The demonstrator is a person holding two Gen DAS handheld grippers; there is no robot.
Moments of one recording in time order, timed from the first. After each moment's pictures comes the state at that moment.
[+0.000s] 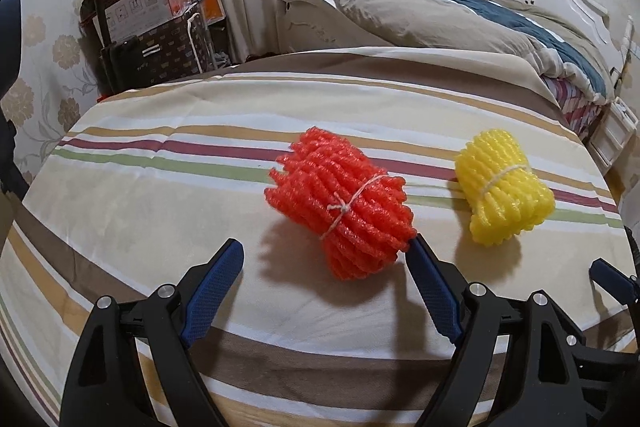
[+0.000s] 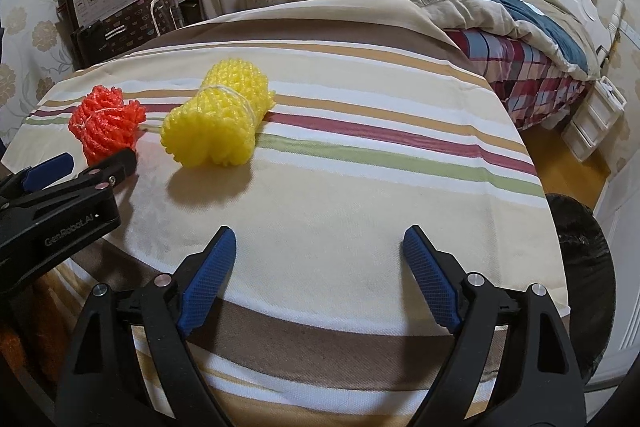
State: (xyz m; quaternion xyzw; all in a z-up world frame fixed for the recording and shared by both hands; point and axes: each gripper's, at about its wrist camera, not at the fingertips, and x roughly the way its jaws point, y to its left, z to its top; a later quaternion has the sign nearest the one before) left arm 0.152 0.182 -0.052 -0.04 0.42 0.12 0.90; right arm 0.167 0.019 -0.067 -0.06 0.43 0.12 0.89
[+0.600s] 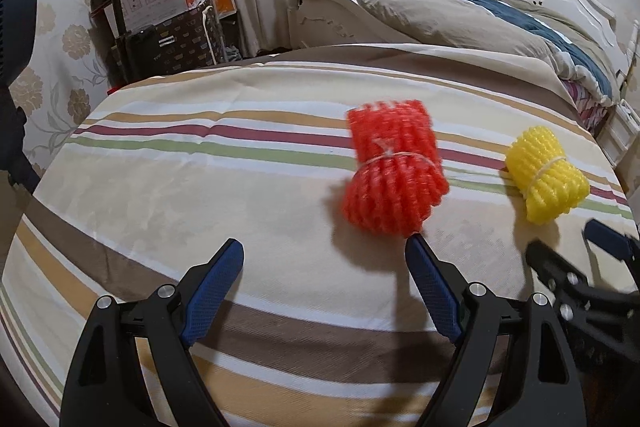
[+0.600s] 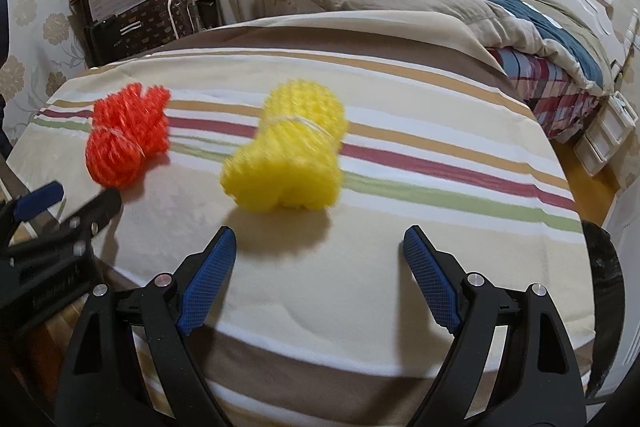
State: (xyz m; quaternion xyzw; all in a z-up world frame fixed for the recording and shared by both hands) left arm 0.132 0.223 -0.054 -0.04 0.42 0.13 0.90; right arm 0.181 0.070 -0.065 -0.07 0.42 0.14 0.89
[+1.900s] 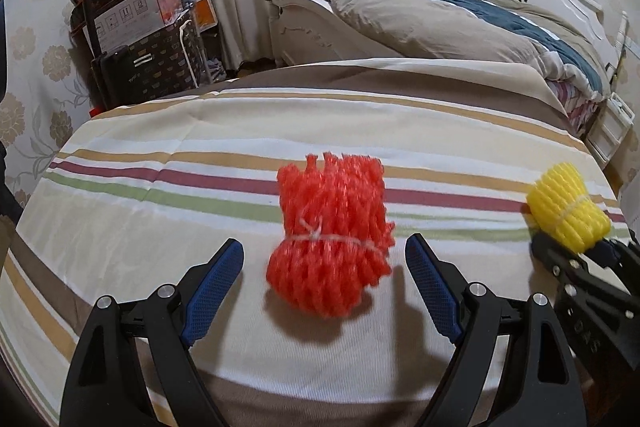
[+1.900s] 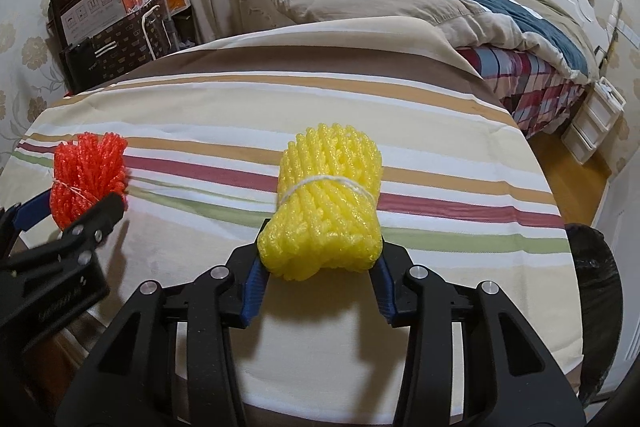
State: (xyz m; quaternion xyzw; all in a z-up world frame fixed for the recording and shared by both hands) left arm 0.176 0.200 -0.050 -0.03 0.41 0.11 0.90; right arm 0.209 0.045 -0.062 -0.05 0.42 0.11 0.90
